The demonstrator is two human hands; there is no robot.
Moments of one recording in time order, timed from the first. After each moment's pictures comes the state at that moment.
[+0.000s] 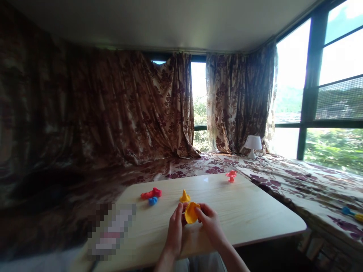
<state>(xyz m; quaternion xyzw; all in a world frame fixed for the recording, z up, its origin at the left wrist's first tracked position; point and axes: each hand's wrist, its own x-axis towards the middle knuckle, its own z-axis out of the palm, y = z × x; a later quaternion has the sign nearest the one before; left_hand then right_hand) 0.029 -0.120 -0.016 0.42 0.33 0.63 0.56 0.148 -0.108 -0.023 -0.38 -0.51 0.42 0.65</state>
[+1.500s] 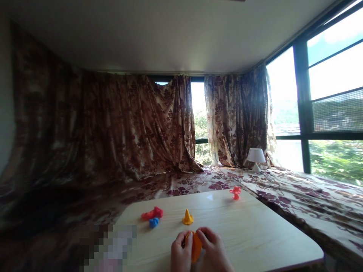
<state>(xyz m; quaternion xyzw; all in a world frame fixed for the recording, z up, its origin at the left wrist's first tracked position) 0.028 -0.107 -0.029 0.52 0.45 0.63 0.36 0.142 -0.099 -0.032 -0.38 -0.53 0.40 0.64</state>
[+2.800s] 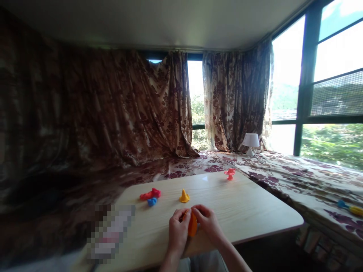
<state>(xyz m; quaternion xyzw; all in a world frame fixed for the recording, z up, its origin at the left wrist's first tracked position) 0.031 -0.114 -0.019 0.53 0.45 0.63 0.35 0.146 -0.108 -0.023 -0.40 -0.54 0.41 0.62</state>
